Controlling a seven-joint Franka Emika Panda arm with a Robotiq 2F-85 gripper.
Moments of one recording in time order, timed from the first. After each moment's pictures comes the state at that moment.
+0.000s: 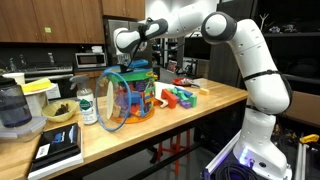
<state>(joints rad) 0.31 0.49 0.15 -1.41 -0.06 1.80 0.10</state>
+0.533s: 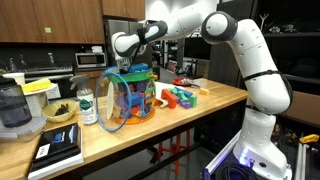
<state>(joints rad) 0.32 0.49 0.17 -1.46 -0.05 1.79 0.12</state>
